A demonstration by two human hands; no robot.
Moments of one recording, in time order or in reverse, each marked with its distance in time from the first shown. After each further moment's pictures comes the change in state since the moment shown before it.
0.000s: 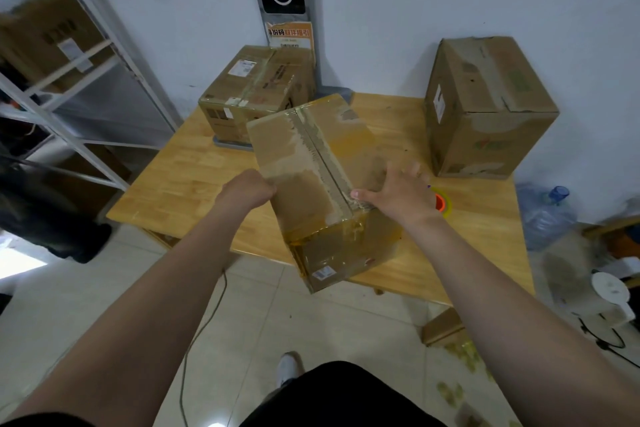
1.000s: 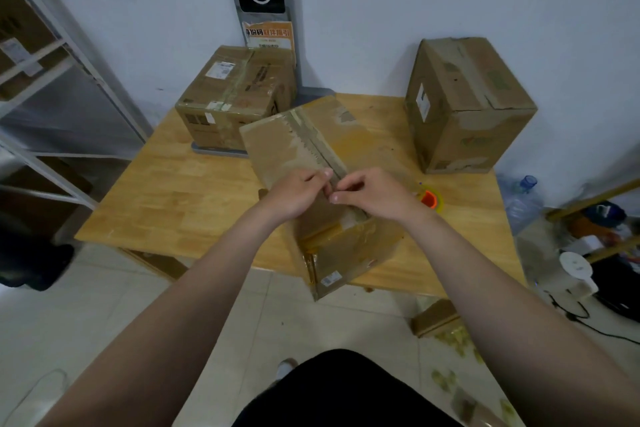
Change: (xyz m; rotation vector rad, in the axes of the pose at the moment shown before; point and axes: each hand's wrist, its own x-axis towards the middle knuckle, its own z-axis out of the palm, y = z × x) left_hand -0.009 0.032 0.015 -0.314 -0.141 0.592; right_hand -0.016 -0.059 -0.003 0.504 -0.195 -0.339
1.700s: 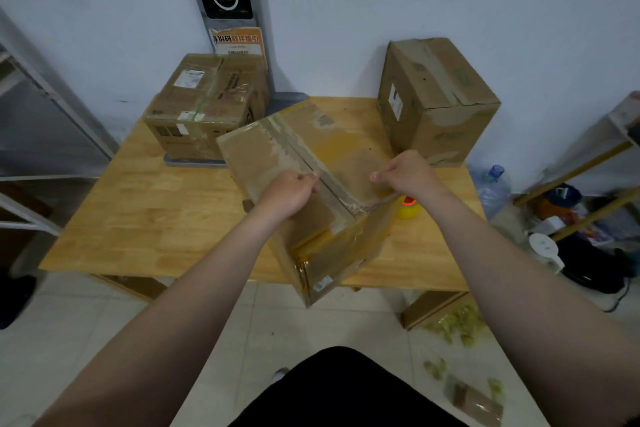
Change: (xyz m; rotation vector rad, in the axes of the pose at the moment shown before) left_hand 0.019 0.003 0.004 -0.043 -0.011 -0.161; right_hand 0.001 0.034 -0.054 -0.138 0.356 0.368
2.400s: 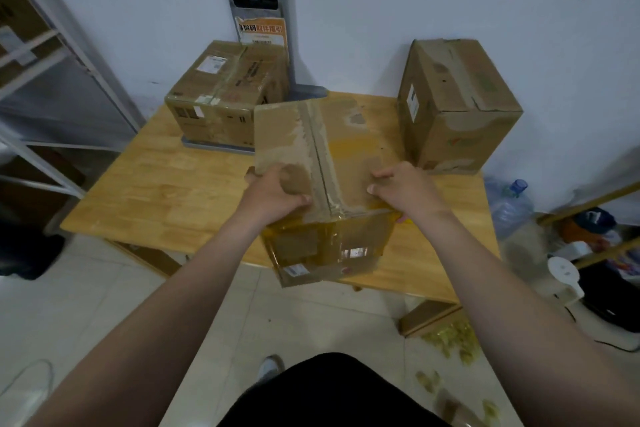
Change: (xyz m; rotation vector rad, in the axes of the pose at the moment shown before) left_hand -0.025 -0.016 0.016 0.110 0.143 -0.130; right_hand -0.009 0.029 0.000 -0.101 -0.071 -0.068
